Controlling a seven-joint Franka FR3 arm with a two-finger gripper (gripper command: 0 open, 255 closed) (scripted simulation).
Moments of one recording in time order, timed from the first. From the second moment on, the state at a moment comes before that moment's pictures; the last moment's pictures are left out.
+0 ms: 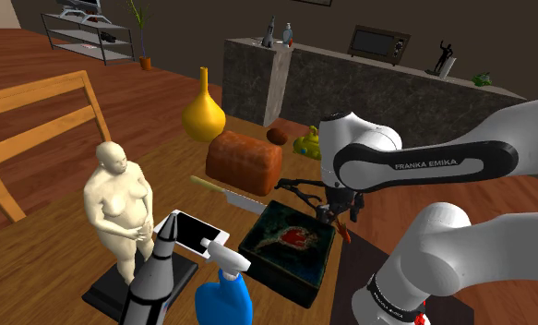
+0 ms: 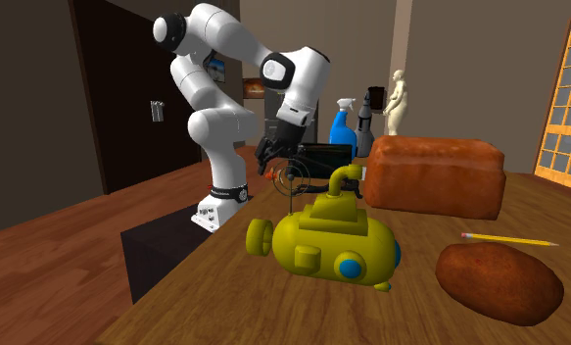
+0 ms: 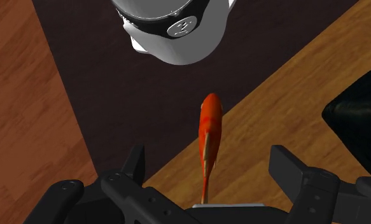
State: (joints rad) arm -0.06 -0.81 0.09 -2.93 -0.04 1.79 0.46
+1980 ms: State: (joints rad) arm -0.06 -0.89 0.08 -2.77 -0.05 1.55 0.44
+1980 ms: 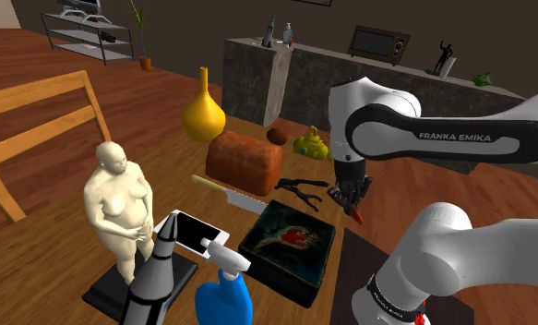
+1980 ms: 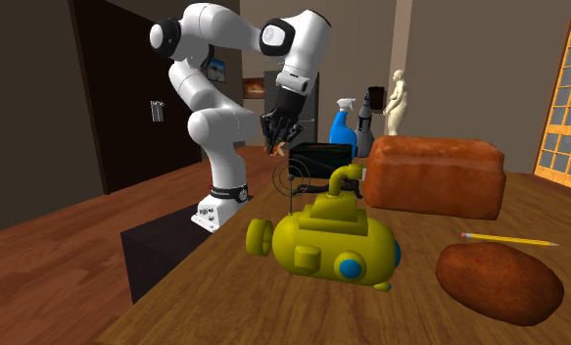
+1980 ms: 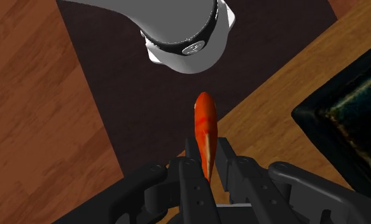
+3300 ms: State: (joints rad) arm -0.05 -0.85 0.13 -2.52 -0.01 1.33 0.46
